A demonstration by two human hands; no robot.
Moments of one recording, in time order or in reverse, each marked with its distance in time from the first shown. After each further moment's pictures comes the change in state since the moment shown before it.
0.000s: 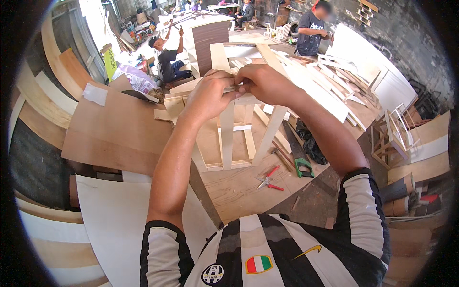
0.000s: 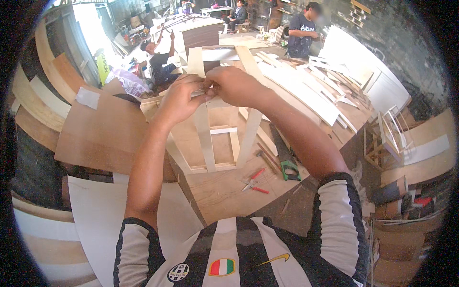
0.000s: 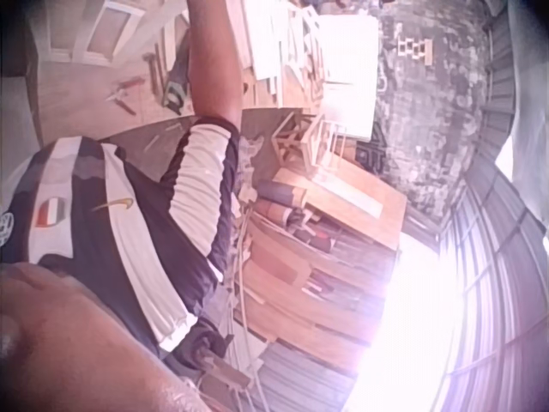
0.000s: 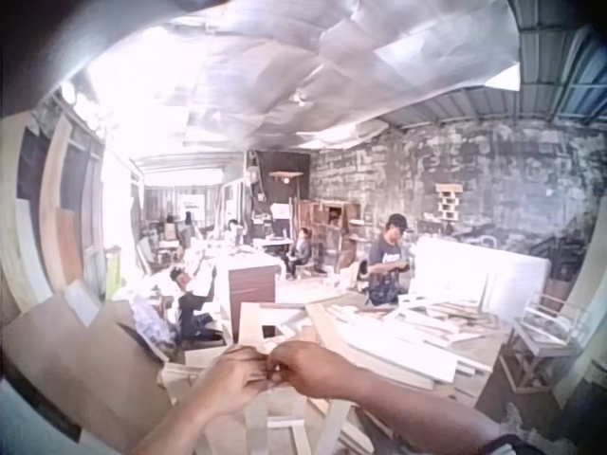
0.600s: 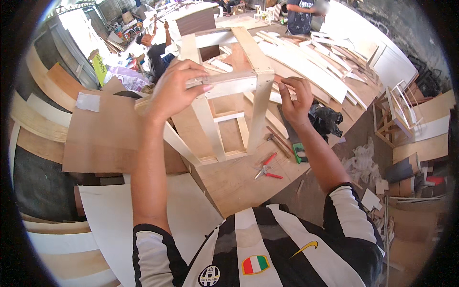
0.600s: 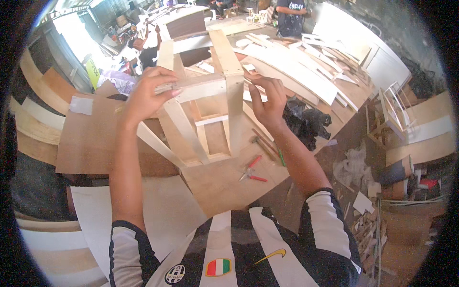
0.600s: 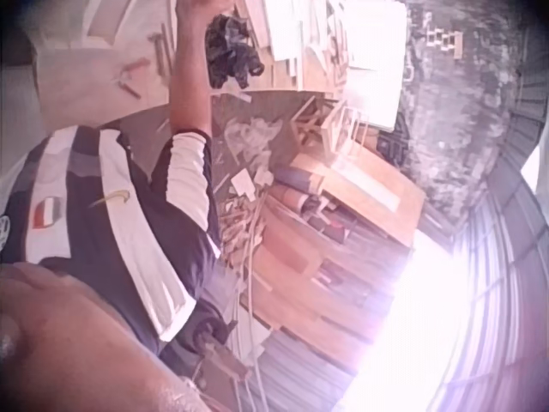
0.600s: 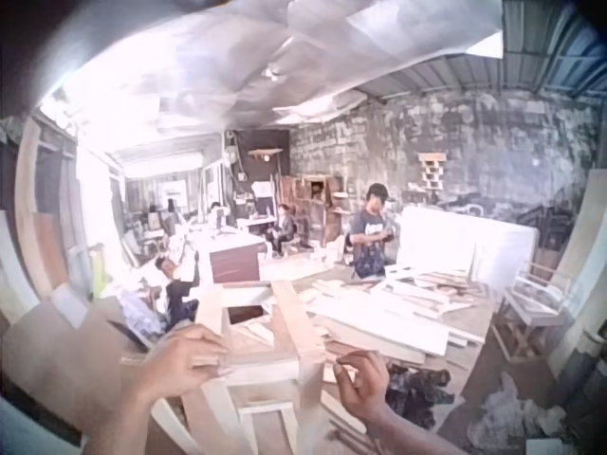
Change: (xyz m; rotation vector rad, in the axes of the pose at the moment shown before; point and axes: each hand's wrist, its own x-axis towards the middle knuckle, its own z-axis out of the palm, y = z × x) left_hand 0.010 -0.011 -0.009 0.049 -0.126 -0.001; right_hand -0.152 0.049 0.054 -0.163 0.931 0.198
